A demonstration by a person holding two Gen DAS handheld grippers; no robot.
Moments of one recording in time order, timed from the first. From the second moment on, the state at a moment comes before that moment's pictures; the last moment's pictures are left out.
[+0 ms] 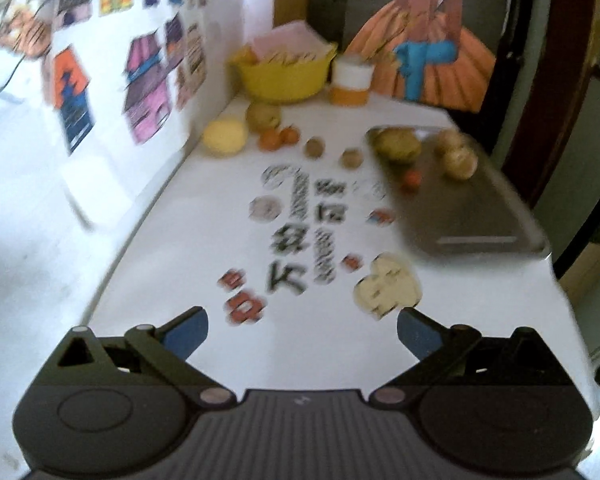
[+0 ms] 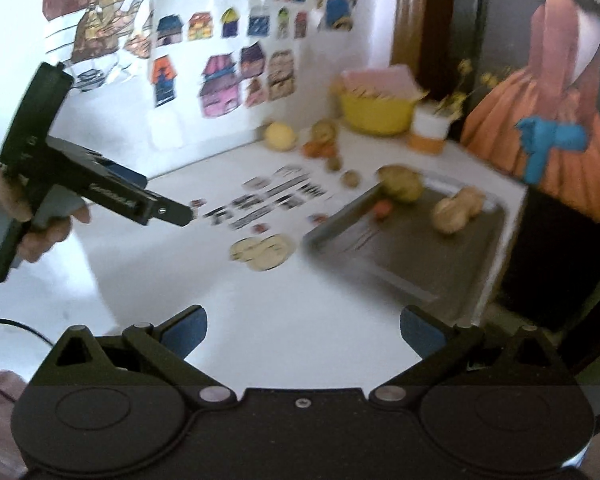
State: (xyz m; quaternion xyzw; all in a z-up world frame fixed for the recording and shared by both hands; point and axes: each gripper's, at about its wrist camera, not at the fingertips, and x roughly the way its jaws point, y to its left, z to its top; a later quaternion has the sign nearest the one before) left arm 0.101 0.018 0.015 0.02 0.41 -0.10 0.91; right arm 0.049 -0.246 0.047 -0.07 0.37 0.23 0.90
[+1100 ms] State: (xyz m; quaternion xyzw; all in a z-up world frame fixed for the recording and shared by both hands) left arm 0.307 -0.016 -0.004 -0.04 0.34 -0.14 0.93; right arm 0.271 -0.196 0.014 -0.19 0.26 0.25 0.91
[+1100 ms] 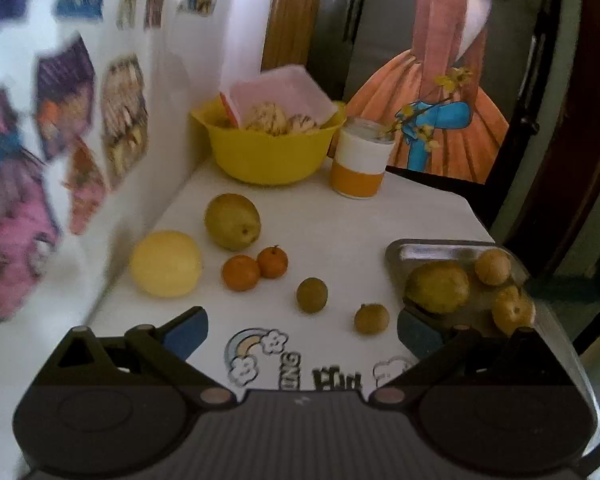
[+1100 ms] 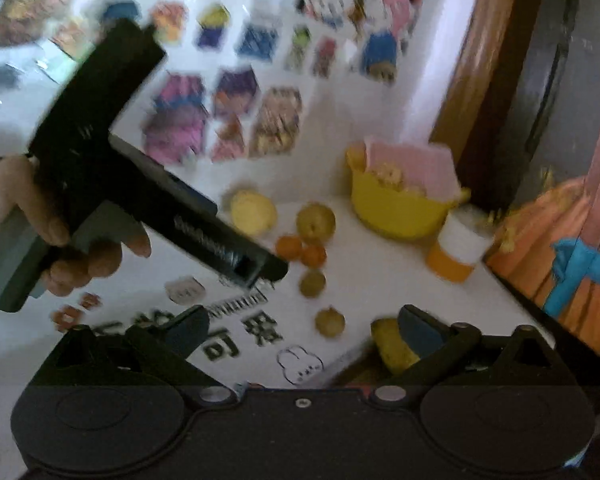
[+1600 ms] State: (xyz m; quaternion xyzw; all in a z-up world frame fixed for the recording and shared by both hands) left arm 0.367 -0.024 -0.044 -0.05 0.38 -0.13 0.92; right arm 0.345 -0.185 -0.033 -0.14 0.34 0.26 0.89
